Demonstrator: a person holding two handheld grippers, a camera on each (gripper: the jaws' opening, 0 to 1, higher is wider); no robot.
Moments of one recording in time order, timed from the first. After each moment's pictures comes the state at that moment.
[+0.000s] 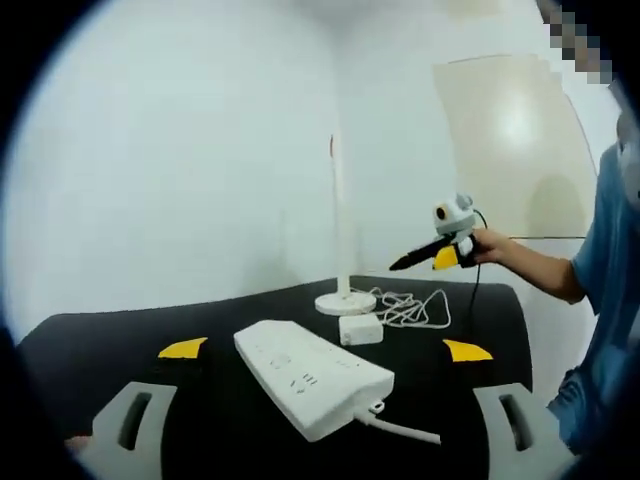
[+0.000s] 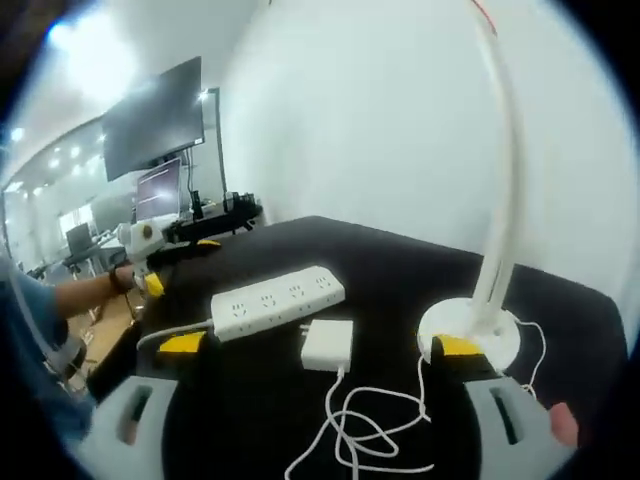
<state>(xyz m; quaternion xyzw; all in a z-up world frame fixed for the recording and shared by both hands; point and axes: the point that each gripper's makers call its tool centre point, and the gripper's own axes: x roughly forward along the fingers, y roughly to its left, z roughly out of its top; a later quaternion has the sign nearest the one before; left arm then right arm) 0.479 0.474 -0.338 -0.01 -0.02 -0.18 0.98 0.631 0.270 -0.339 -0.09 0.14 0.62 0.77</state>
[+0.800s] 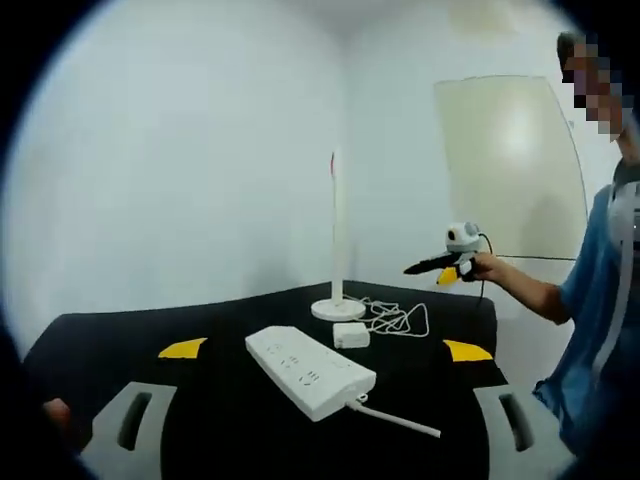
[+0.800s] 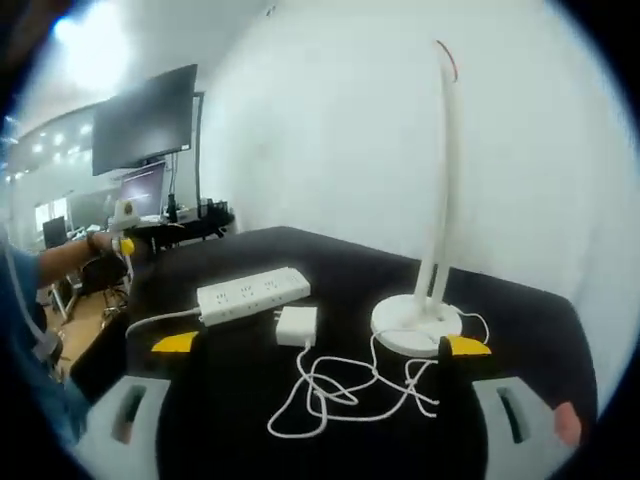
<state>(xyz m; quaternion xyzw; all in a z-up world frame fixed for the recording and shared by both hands) 0.427 0.506 -0.300 -0.03 0.00 -0.19 0.98 0.633 0.202 -0.330 -0.08 0.11 0.56 0.82</state>
